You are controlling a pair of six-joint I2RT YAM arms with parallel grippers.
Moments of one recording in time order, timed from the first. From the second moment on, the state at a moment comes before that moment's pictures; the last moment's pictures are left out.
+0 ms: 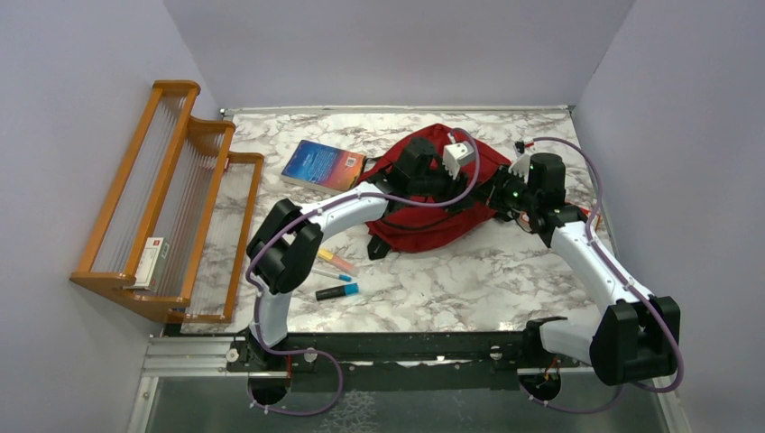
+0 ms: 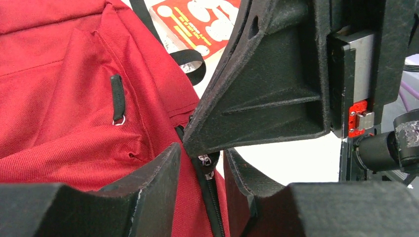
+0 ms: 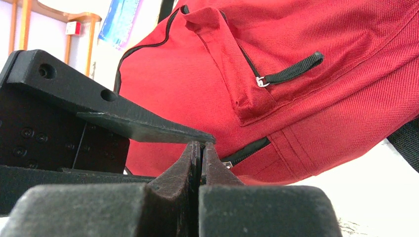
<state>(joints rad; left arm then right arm) -0.80 1.95 1.48 0.10 0.54 -0.10 0.14 1.20 0.82 -0.14 -0.43 0.50</state>
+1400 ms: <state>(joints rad) -0.81 1.96 1.48 0.06 0.55 -0.10 0.14 1.10 0.82 -0.23 -0.17 0.42</state>
